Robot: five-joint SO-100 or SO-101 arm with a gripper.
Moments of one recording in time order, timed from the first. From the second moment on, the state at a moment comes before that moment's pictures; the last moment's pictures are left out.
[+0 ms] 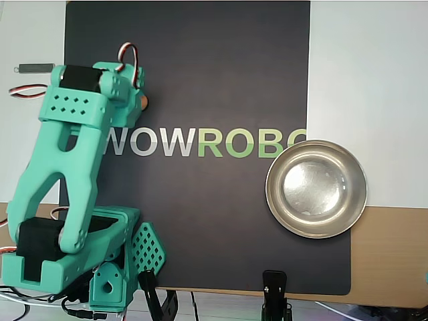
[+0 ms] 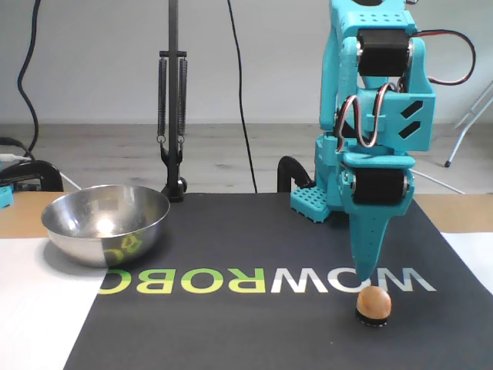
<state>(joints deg) 5.5 94.0 109.9 65.9 -6.4</state>
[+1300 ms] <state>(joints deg) 5.5 94.1 111.6 63.6 -6.4</state>
